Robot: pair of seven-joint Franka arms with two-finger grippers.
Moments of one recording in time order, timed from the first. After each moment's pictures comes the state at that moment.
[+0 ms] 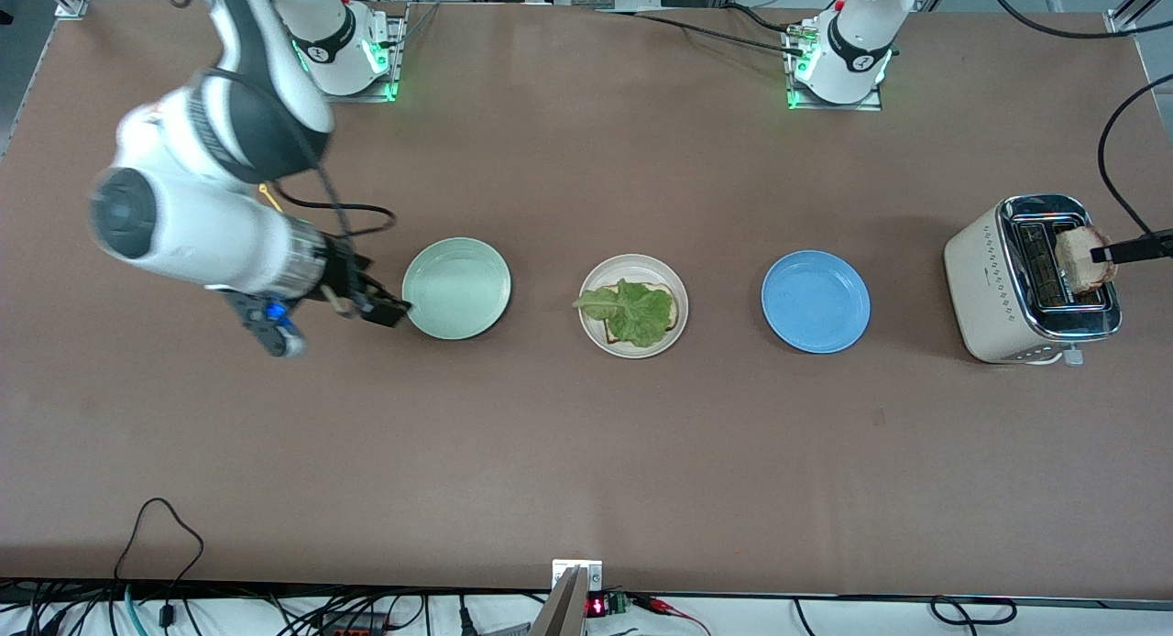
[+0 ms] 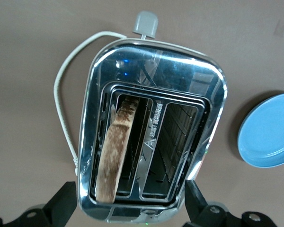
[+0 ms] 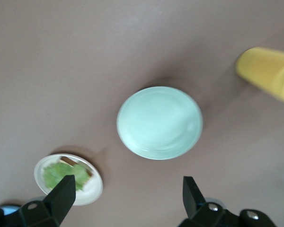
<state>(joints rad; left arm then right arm) 0.50 0.36 -0.01 -1.62 -0.04 1.65 0.24 0.23 0.35 0.03 -1.47 0.27 1.69 0.91</state>
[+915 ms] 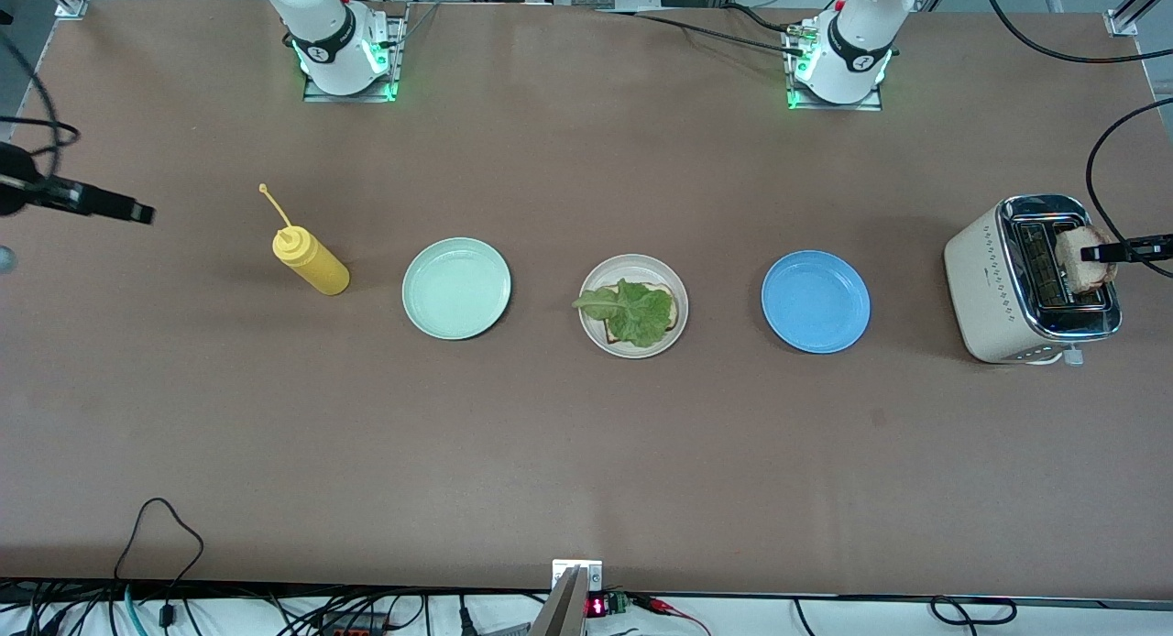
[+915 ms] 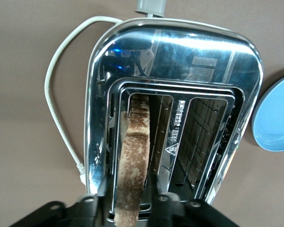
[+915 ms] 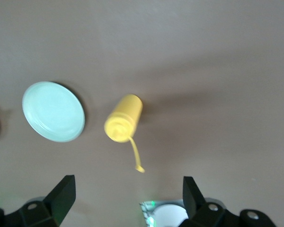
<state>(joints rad) 0.54 0.42 -0.02 -1.61 -0.04 1.64 0.36 -0.07 0.16 -0.12 -1.47 0.13 1.36 0.02</state>
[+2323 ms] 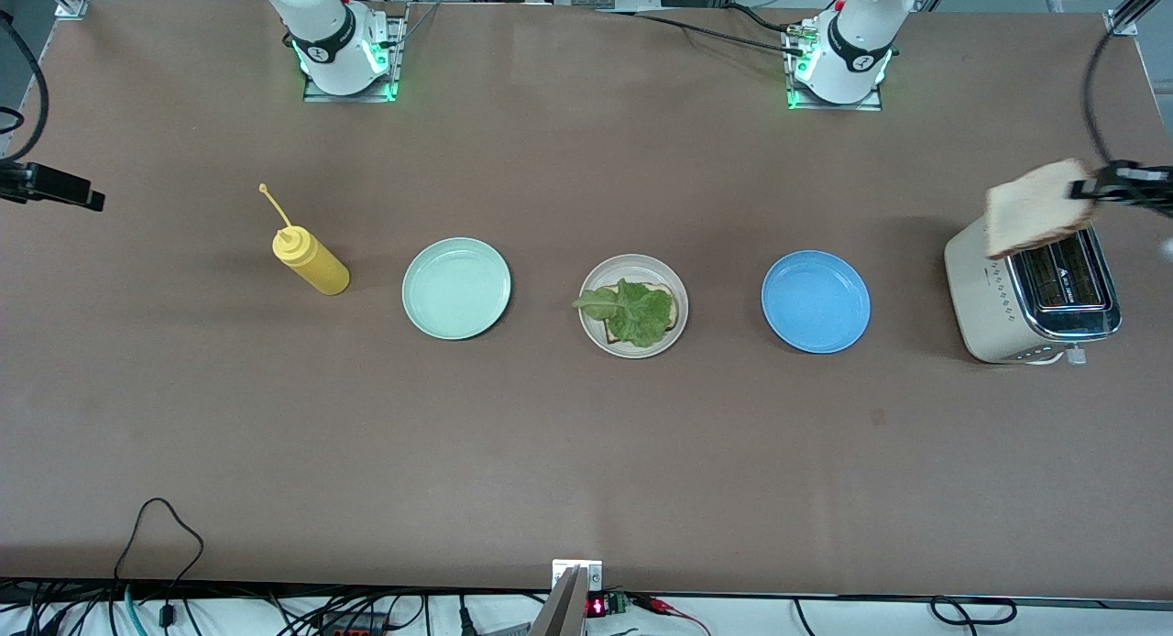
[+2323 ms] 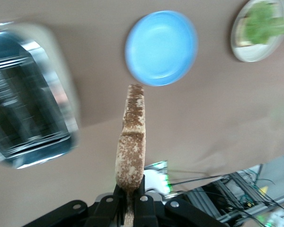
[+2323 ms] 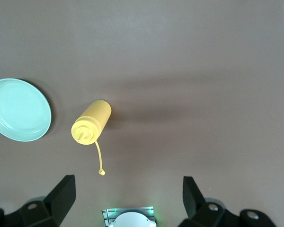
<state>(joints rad) 0.53 0.34 -0.43 -1.27 -0.11 1.10 0.23 -0.02 0.15 -0.15 -1.47 0.01 1.41 -0.07</state>
